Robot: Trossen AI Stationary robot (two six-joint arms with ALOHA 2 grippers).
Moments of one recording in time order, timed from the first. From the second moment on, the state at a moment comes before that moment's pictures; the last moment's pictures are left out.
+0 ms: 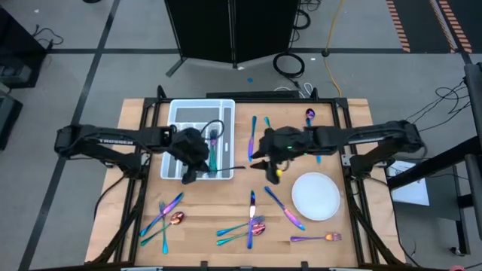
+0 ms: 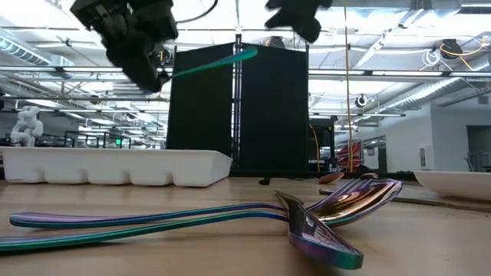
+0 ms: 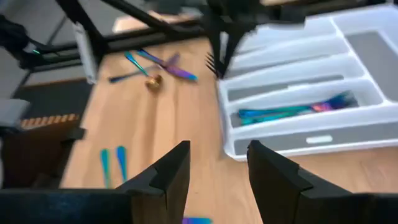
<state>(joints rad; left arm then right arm) 0.08 1.20 0.83 -0.54 0.32 0.01 0.05 1.46 1.25 -0.39 -0.06 0.24</state>
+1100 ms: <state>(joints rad) -0.03 1.42 1.07 -0.70 0.10 0.07 0.03 1.70 1.25 -0.30 -0.13 0.17</state>
